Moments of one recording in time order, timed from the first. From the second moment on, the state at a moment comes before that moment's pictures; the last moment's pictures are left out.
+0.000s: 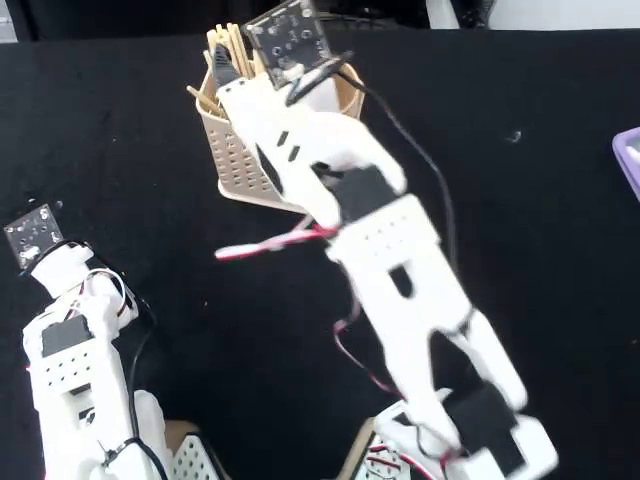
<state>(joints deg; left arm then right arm) -29.2 -58.1 75.4 44.2 7.9 -29.1 -16.1 5.8 29.4 6.0</state>
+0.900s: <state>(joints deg) -12.4 -58.1 62.4 69.8 2.3 -12.5 -92.9 65.2 64.5 6.0</state>
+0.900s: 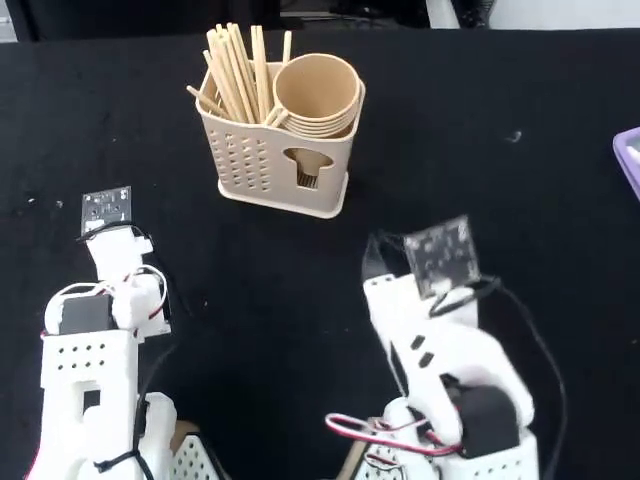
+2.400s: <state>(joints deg) -8.5 -104.0 96.0 72.5 6.9 -12.0 -103.2 96.6 74.3 6.1</state>
